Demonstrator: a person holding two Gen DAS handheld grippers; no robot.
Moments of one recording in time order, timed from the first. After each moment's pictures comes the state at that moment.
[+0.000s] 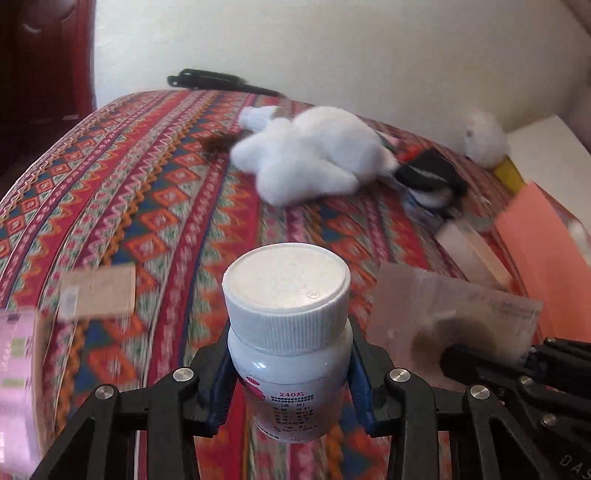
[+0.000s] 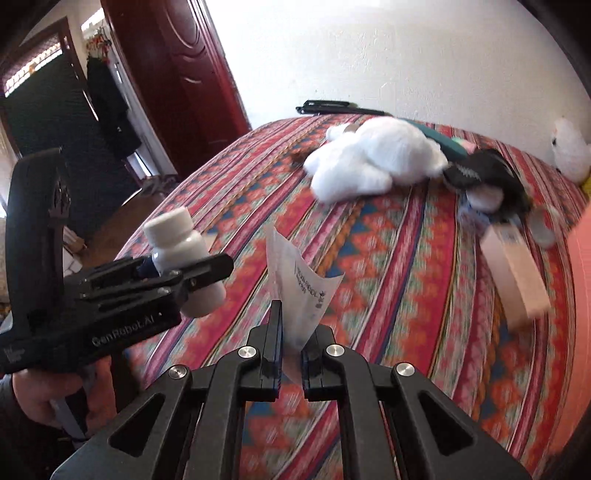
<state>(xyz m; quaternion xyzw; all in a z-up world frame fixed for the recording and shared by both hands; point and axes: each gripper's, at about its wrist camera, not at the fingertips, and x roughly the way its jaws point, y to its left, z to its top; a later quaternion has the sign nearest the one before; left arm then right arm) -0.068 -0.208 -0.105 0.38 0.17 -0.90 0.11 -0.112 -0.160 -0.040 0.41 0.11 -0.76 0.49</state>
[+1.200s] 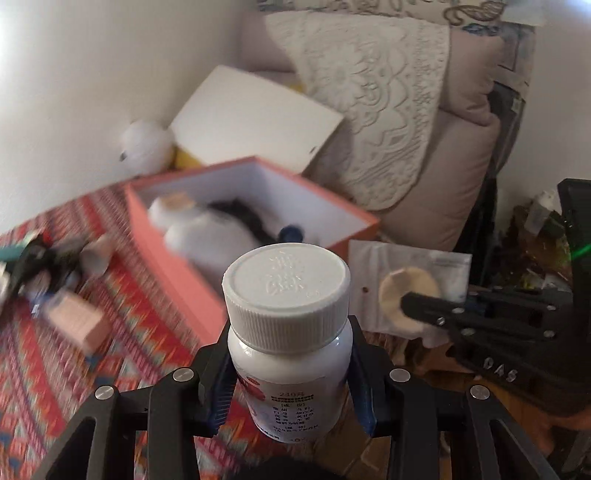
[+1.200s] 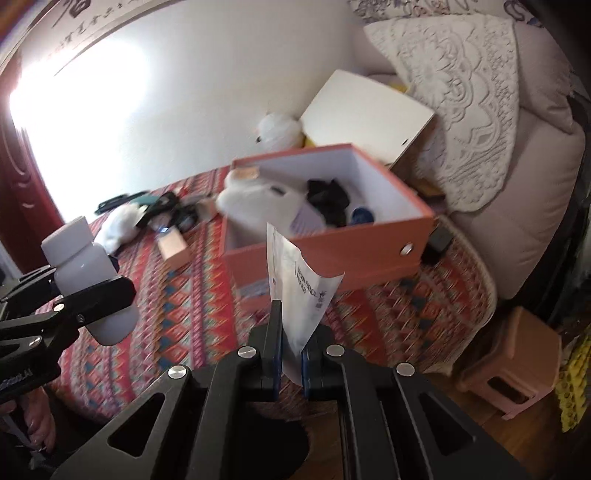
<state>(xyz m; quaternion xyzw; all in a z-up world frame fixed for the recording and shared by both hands) -0.103 0.169 0.020 0.32 -0.02 -0.91 -0.26 -0.100 0.265 0.049 0.37 -0.01 -0.92 0.14</state>
